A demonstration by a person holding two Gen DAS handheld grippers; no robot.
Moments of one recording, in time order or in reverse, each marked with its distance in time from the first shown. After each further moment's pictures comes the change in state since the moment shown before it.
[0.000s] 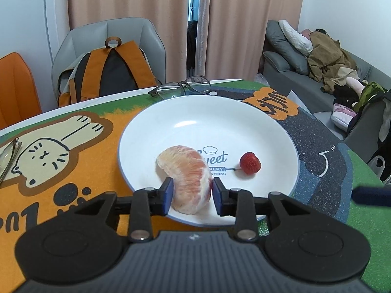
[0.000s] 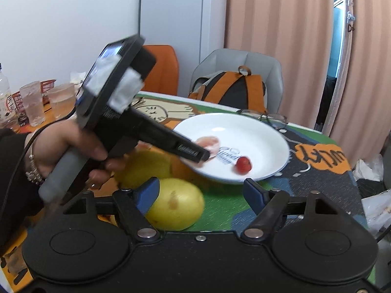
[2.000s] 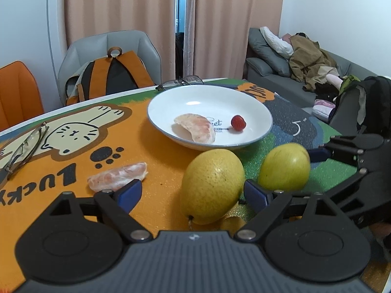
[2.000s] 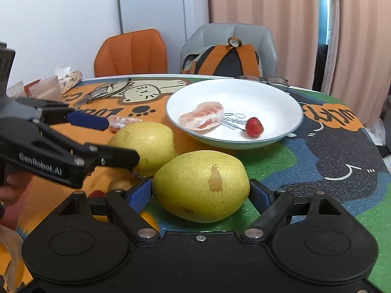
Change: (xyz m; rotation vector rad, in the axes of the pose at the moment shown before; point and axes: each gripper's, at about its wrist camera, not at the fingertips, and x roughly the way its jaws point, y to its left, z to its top) left arm -0.080 0.026 -0.068 0.065 -0.062 -0.059; right arm 0.032 0.009 -0.023 0.135 0.085 -0.032
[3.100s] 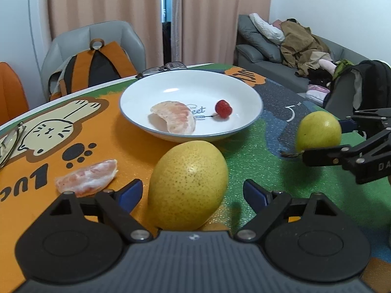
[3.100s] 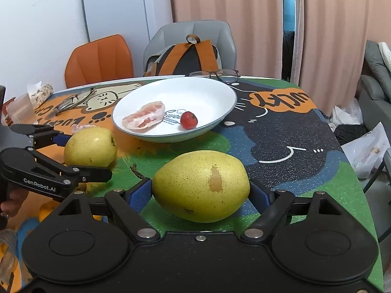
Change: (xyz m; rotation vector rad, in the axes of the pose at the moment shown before) left arm 0.031 -0.016 -0.001 0.040 0.046 -0.028; right arm -0.026 -0.061 -0.008 0.101 0.017 -0.097
